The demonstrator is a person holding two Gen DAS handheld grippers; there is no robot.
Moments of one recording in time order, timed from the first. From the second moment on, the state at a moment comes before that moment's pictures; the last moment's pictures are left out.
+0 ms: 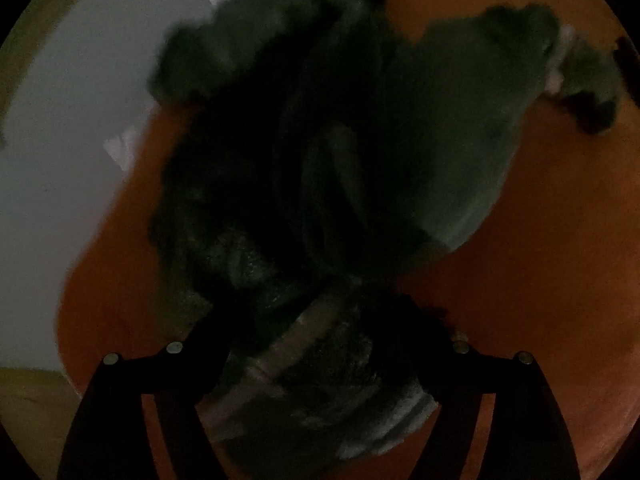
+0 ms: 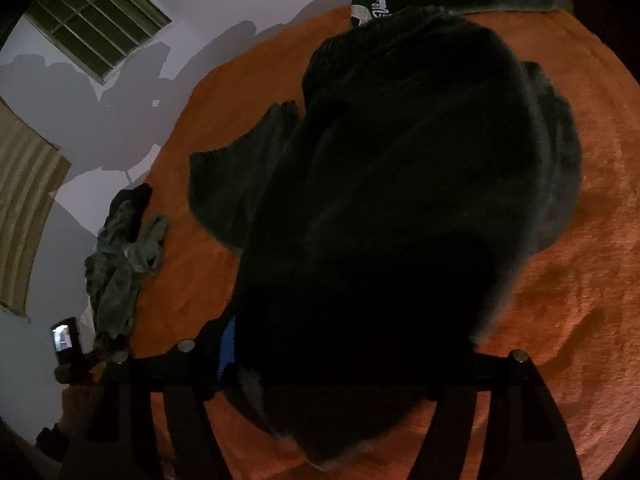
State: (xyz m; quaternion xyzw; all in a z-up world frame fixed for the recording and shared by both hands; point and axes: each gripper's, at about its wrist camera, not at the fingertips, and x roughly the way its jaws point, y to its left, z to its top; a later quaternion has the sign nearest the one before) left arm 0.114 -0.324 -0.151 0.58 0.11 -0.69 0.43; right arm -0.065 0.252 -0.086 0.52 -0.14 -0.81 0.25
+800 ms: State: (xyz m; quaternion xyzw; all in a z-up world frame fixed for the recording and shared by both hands) left arm 0.236 -0.564 -0.062 0.38 0.34 -0.61 0.60; right arm -0.066 0.240 -0.088 0.53 -0.15 -0.80 0.24
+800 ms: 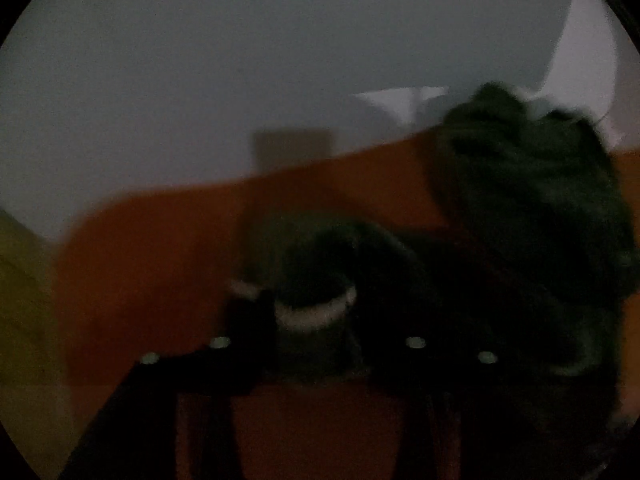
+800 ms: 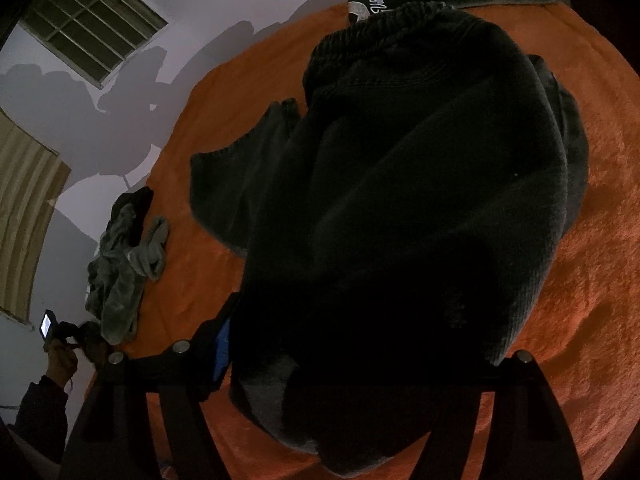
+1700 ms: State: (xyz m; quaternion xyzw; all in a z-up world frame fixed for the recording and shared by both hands) left arm 0.038 -0.344 -0.107 0.49 0.08 -0.76 0.43; right arm -0.062 0.242 -0.088 0.53 -0.15 -0.80 0.24
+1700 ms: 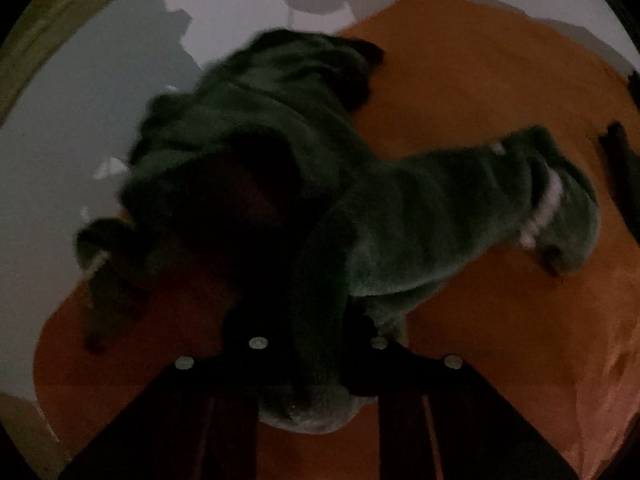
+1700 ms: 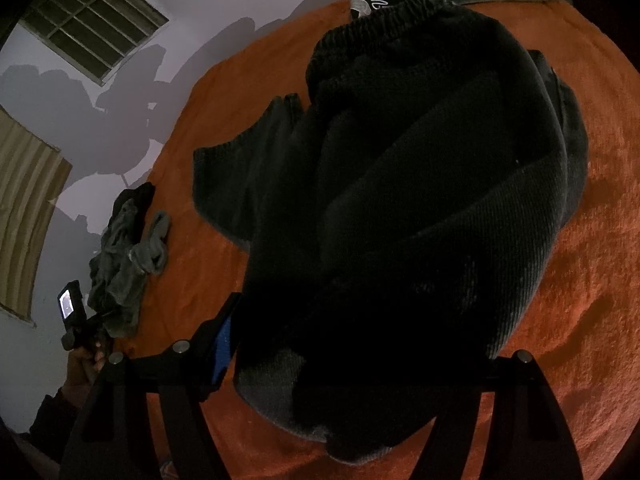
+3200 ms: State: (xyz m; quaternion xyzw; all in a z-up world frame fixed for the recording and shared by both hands) left arm -0.108 -0.066 0.060 0.41 -0.14 -0.90 0.01; right arm -0.039 0.347 -0.022 0.48 -0.19 -0.85 0.12
